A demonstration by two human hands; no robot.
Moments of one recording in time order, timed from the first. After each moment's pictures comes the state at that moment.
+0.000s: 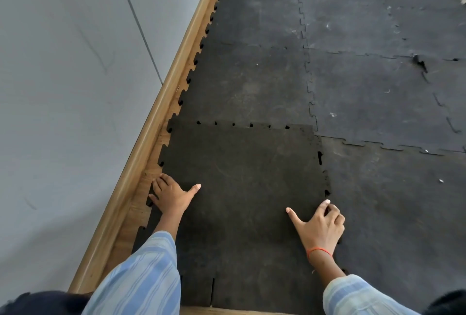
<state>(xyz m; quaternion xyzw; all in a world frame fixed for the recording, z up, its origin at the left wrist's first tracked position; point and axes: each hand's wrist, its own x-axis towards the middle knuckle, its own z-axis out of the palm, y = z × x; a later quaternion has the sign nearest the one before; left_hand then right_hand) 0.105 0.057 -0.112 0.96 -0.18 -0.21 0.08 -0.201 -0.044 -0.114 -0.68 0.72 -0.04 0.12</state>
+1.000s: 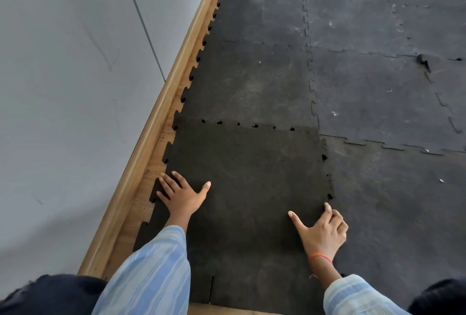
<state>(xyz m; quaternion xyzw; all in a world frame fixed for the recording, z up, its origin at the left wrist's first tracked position) 0.088 0.057 -0.120 0.94 -0.23 -0.25 0.01 -0.210 -0.031 -0.117 -0.65 0.73 -0.13 0.16</state>
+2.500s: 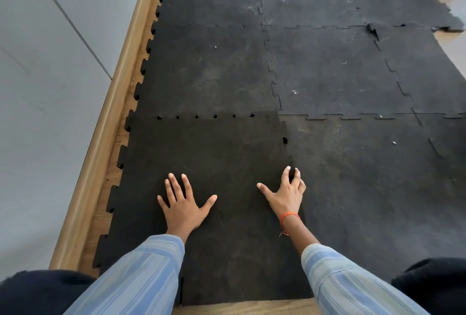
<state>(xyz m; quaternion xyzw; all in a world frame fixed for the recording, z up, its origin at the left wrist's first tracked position) 0.011 0.045 -0.116 0.88 -0.40 -0.25 -0.08 -0.195 -0.069 -0.107 -0.66 0.71 -0.05 0.26</state>
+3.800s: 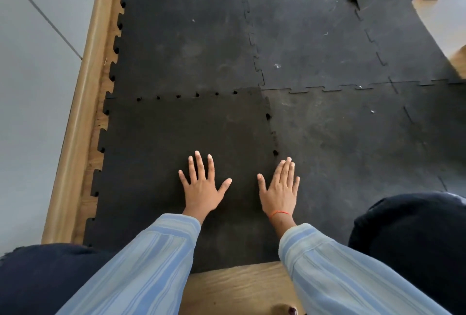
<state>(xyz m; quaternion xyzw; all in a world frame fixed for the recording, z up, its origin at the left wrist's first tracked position) -0.047 0.034 -0.122 0.81 -0.54 -0.22 -0.06 -0.231 -0.010 -0.122 -0.69 0.70 0.02 0.18</state>
